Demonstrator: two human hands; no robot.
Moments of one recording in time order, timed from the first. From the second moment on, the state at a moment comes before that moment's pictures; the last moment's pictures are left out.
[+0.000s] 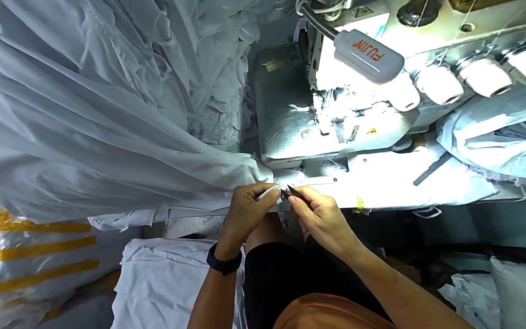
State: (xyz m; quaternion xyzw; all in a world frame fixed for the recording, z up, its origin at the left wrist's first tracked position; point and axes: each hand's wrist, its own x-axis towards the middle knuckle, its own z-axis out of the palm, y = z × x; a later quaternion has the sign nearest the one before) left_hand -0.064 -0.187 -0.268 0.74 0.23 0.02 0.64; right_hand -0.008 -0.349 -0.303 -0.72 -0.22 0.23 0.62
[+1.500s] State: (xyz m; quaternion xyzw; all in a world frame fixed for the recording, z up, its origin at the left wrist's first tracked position) left_hand -0.077 -0.183 -0.282 0.75 0.15 0.05 0.64; right_hand -0.009 -0.345 -0.303 -0.71 -0.22 0.22 0.64
